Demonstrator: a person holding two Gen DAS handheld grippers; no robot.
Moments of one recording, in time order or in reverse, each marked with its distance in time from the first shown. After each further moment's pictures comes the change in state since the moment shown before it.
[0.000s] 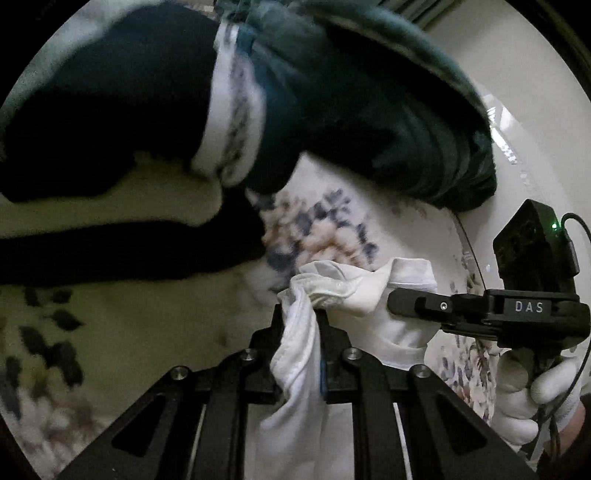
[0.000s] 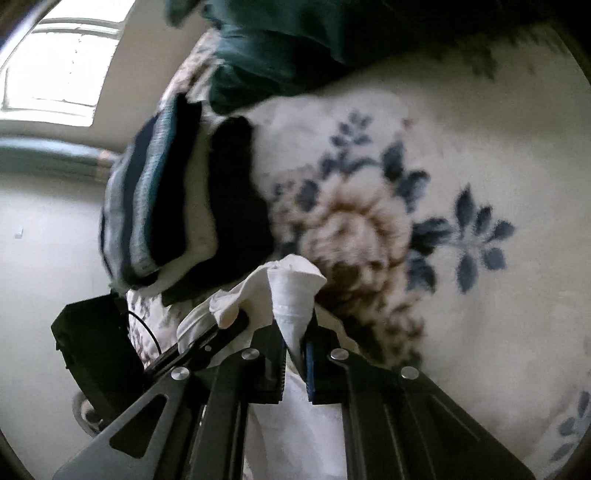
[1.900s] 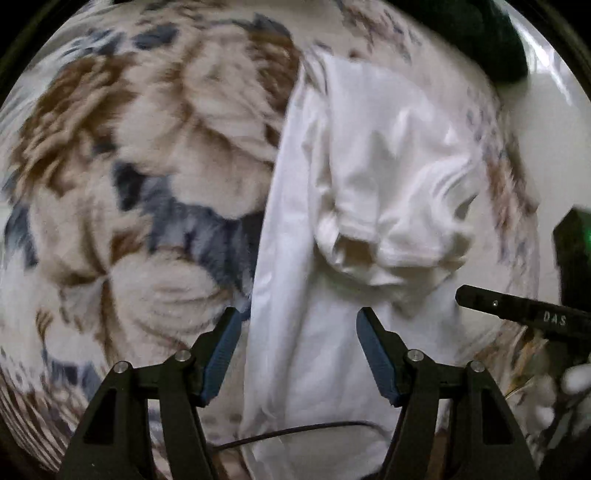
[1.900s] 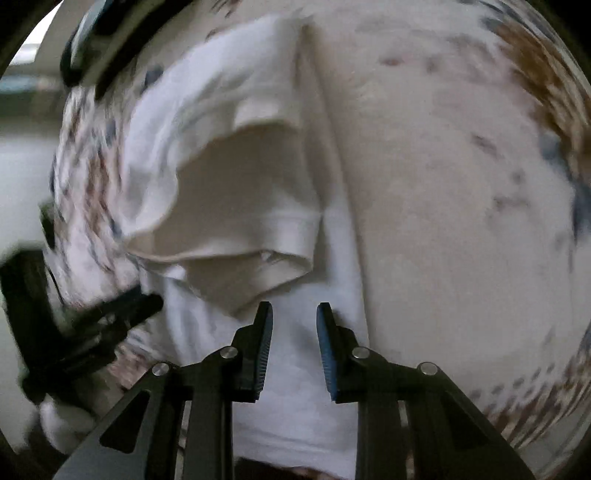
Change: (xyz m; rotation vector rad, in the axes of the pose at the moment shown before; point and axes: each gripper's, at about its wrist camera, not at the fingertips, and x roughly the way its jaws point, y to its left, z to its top) left arm -0.113 -0.018 -0.271 -0.143 0.412 0.206; right arm -0.064 -0.058 -0.363 0.107 0.246 -0.287
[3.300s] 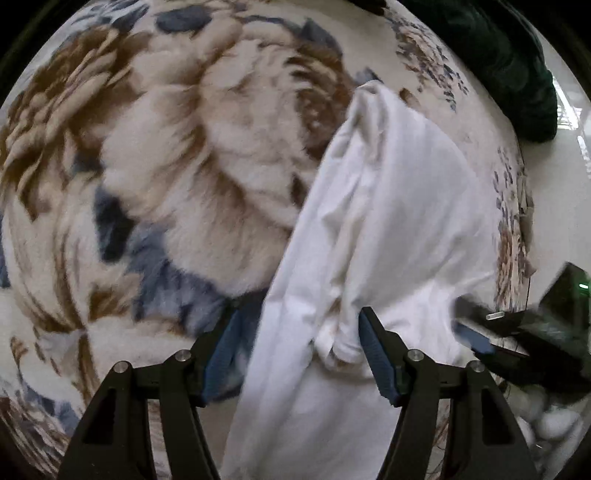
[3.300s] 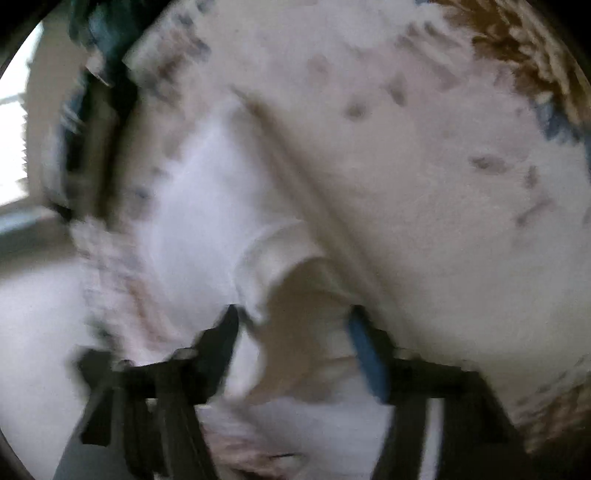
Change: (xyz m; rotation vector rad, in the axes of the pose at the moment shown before) left arm 0.025 0.022 0.042 -0.157 -0.002 -0.028; right arm 0.000 -0.023 0.034 0.337 -0.096 0.091
